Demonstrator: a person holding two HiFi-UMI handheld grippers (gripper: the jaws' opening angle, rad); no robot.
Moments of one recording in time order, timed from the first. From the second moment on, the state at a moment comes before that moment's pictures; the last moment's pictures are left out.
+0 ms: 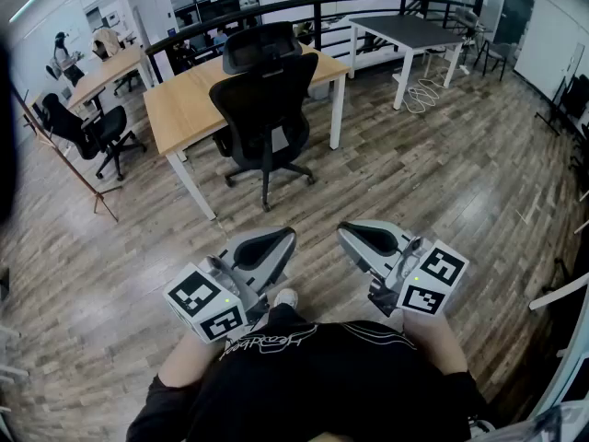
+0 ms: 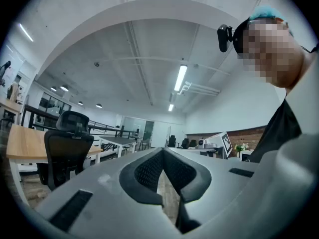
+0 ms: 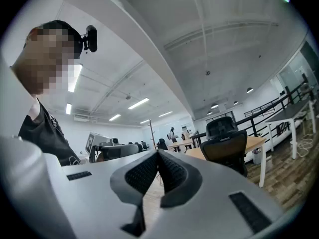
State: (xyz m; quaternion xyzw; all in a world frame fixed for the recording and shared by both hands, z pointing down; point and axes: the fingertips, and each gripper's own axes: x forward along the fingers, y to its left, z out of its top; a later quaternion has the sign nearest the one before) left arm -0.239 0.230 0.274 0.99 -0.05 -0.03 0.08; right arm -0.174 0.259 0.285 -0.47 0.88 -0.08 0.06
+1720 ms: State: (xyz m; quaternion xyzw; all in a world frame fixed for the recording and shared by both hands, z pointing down) left arm -0.041 -0.169 0.351 0.98 -0.08 0.01 0.17; right arm 0.054 -0.124 0.348 -0.51 0.85 -0.16 0.02
